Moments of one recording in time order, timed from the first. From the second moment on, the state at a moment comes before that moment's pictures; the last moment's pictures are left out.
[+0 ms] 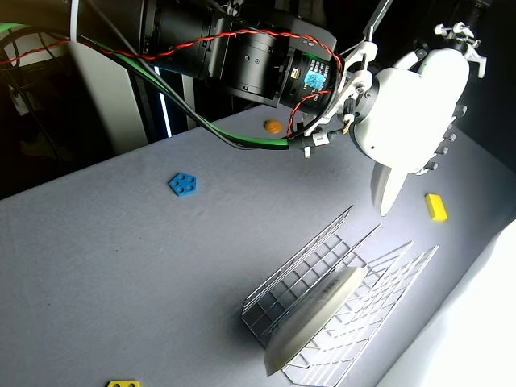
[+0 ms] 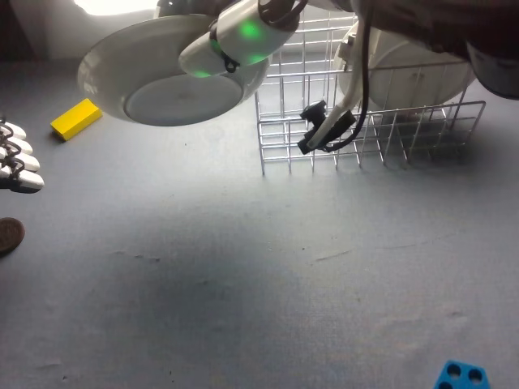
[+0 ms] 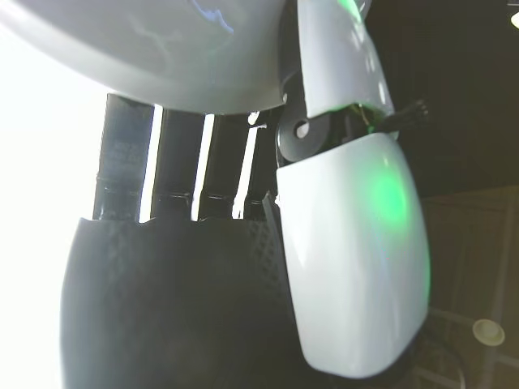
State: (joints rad) left arm 0.48 -0.82 1.64 1.71 -1.02 -0.36; right arm -0.04 -1.35 1.16 1.05 0.28 -1.23
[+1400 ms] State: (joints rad) left arm 0.47 -0.83 1.69 1.71 -1.04 -0.34; right arm -0.11 -1.29 1.23 1.07 0.25 -1.21
